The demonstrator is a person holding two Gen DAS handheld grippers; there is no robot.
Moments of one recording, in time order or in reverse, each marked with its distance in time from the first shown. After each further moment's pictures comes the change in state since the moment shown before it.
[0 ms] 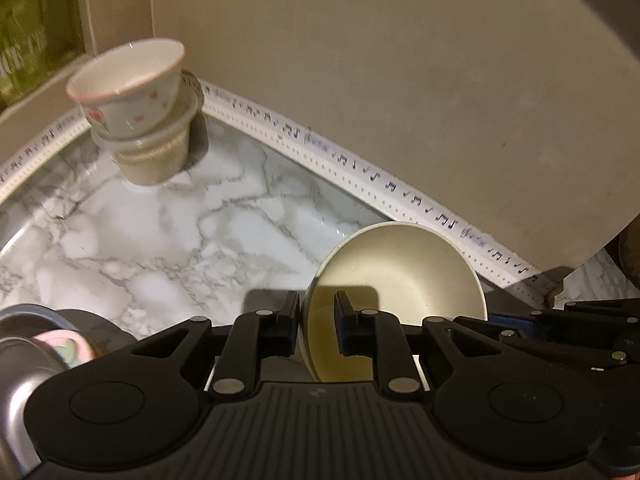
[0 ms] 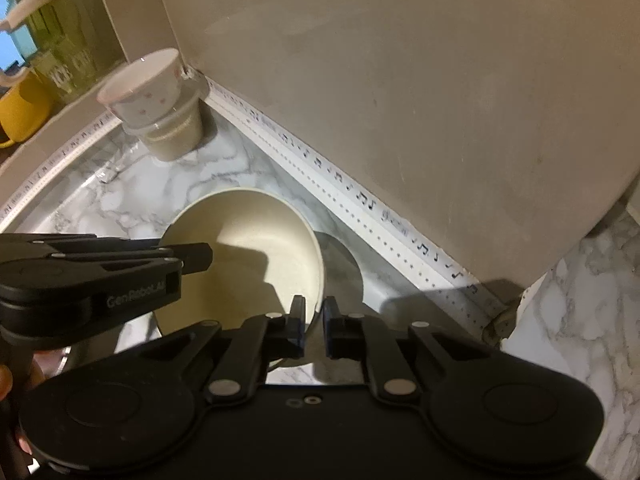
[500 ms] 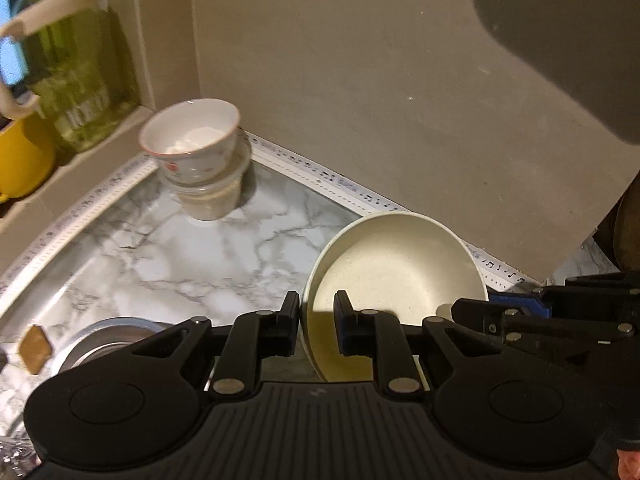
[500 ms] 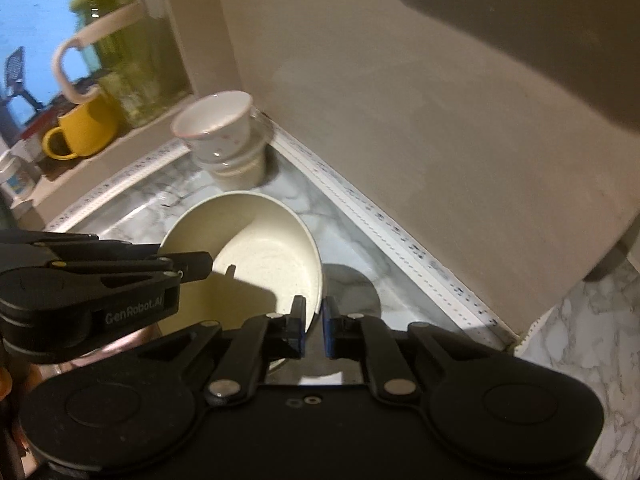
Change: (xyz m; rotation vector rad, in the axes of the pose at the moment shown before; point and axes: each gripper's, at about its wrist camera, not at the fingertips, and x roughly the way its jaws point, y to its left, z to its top) left arm -0.078 0.016 0.003 0.043 -0.068 0.074; right arm -0.050 0.039 0.011 -0.077 -0.082 0.076
